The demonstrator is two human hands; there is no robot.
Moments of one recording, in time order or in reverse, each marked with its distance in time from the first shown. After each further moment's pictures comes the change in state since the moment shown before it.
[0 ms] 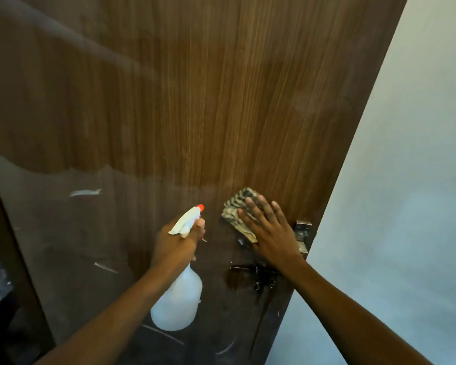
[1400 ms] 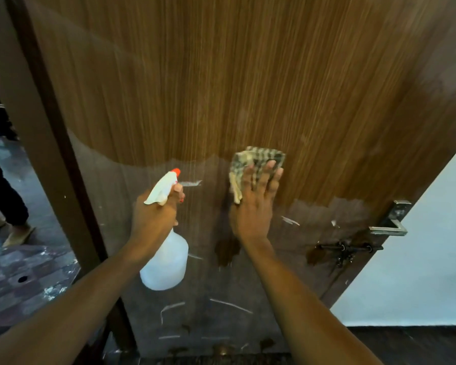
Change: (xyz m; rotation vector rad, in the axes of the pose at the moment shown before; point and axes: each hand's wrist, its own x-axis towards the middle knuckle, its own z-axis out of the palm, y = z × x) left_hand 0.098 -0.029 -0.270 0.057 0.128 -0.060; right_hand 0.191 -0.284 -0.016 0.329 0.149 0.645
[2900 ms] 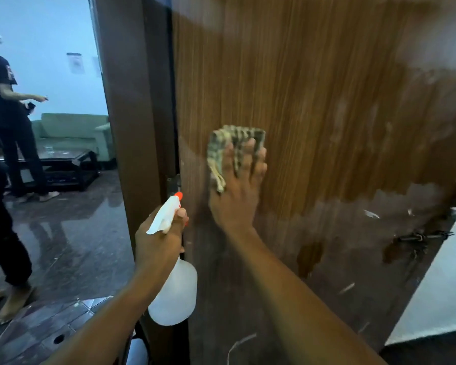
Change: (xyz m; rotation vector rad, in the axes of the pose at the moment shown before) left_hand 0.068 -0.090 -0.190 -0.095 -0.044 0.152; right_hand 0.013 -0.247 0.088 0.010 0.319 -0.016
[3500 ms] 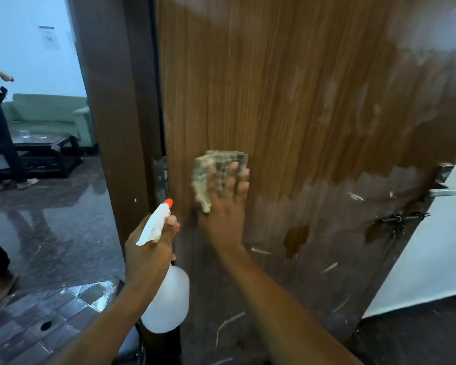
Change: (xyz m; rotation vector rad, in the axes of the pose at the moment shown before) left_hand -0.026 -0.032 -0.005 0.052 -0.007 -0.038; right_hand -0.075 0.017 0.018 -0.046 -0.149 -0.032
